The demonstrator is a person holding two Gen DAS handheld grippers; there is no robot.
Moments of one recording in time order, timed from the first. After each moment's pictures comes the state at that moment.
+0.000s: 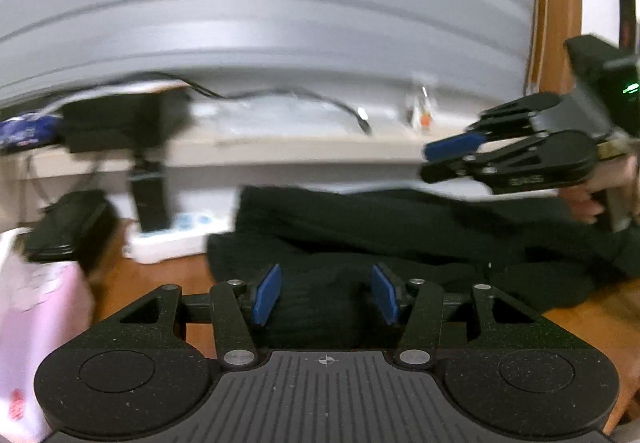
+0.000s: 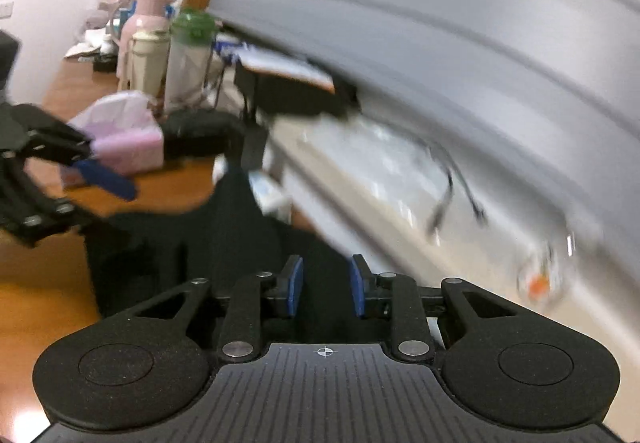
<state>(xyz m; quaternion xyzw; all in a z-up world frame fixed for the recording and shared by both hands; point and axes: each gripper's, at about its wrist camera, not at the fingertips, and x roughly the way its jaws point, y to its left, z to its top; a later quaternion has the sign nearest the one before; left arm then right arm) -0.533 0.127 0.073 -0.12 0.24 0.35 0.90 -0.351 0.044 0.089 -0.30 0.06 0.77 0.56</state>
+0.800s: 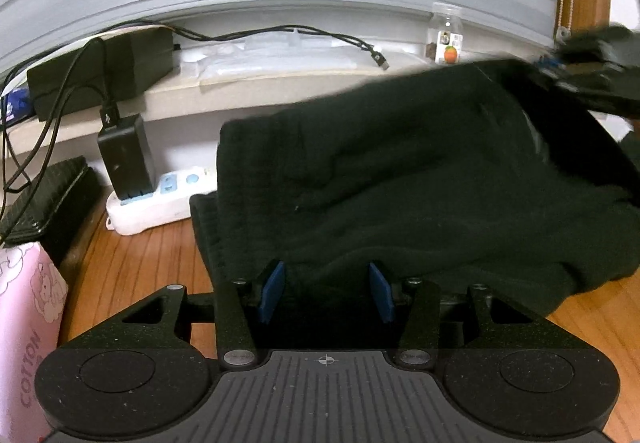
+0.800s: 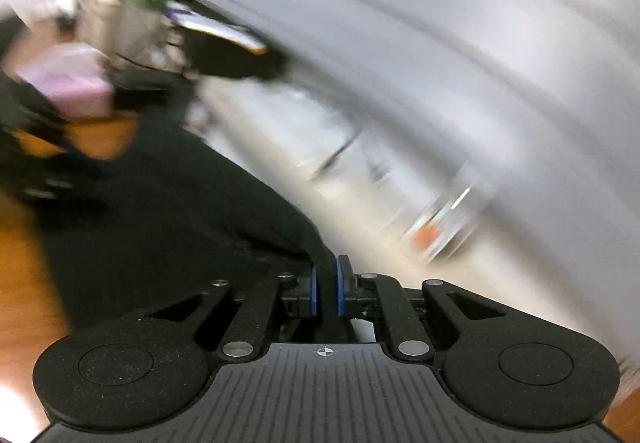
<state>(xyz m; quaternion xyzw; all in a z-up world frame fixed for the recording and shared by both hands) -0.504 0.146 0.048 -0.13 0.29 0.37 0.87 -0.324 0.036 0.085 -0.36 -0.04 0.69 0.63</state>
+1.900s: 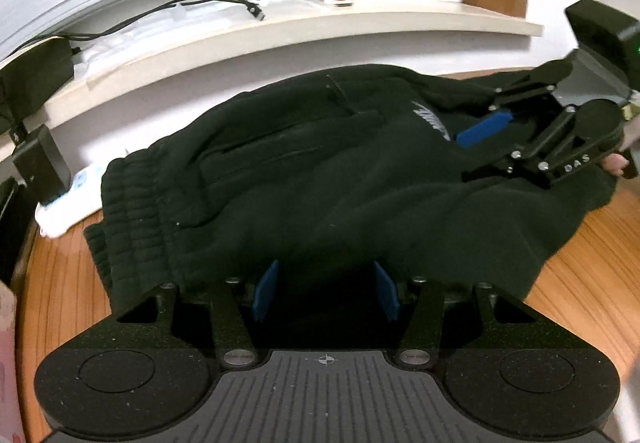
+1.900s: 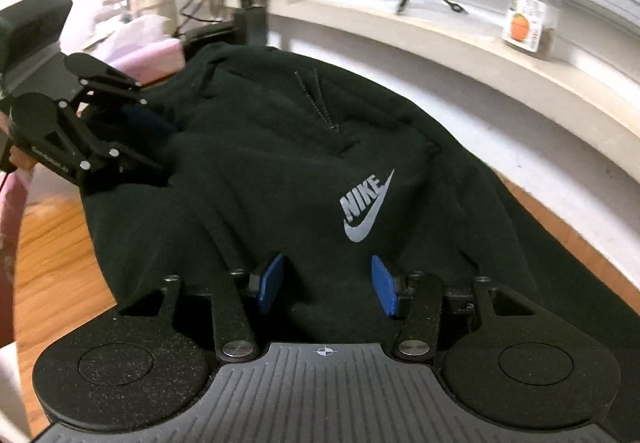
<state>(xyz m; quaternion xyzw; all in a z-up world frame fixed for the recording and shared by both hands) -0.474 0.101 0.035 -0.09 0.37 0.28 0.88 -0.290 -0.022 -0.005 -0.30 0.19 0.78 0.51</state>
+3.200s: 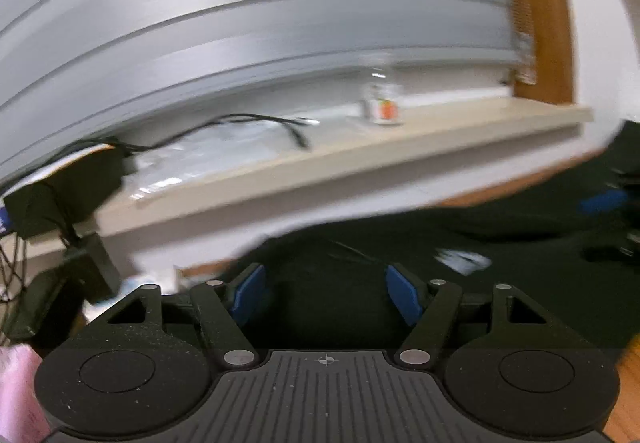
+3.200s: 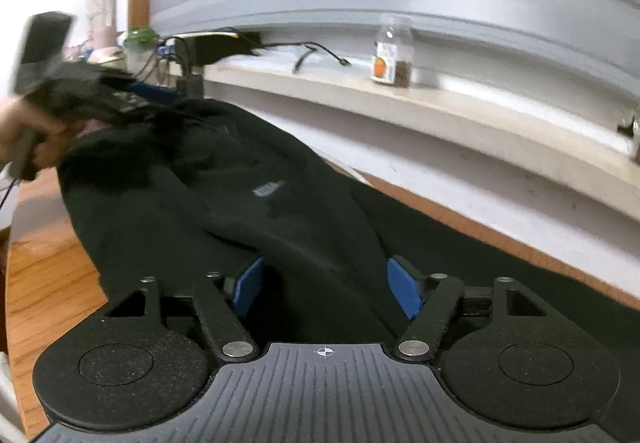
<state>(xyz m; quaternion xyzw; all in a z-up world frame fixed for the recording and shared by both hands) -0.417 0.078 0.067 -0.01 0.26 0.38 0.89 -0.222 -0.103 0.003 -0.20 0.15 0.74 0.62</state>
